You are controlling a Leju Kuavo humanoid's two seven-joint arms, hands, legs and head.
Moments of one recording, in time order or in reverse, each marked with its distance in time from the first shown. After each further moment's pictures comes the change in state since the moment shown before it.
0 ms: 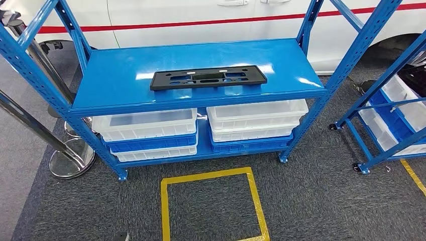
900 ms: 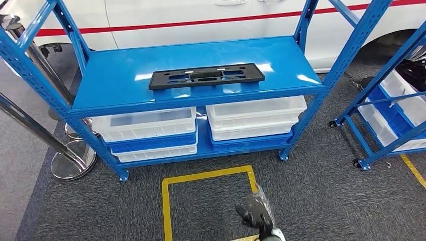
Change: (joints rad) left arm -0.015 -0.037 0.099 0.126 -0.124 -0.016 -0.142; right arm -0.374 0.152 0.016 -0.167 0.280 -0.253 -0.419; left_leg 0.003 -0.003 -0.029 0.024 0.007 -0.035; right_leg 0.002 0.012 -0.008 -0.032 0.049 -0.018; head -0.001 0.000
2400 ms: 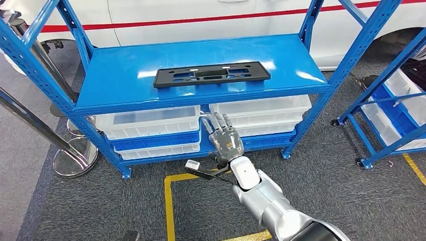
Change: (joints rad) left arm -0.063 0.000 0.071 0.000 -0.123 0.078 -0.008; right arm -0.309 -0.032 0.803 -0.225 0.927 -0.348 0.832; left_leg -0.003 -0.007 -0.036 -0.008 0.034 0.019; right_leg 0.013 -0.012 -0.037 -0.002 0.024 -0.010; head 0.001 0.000
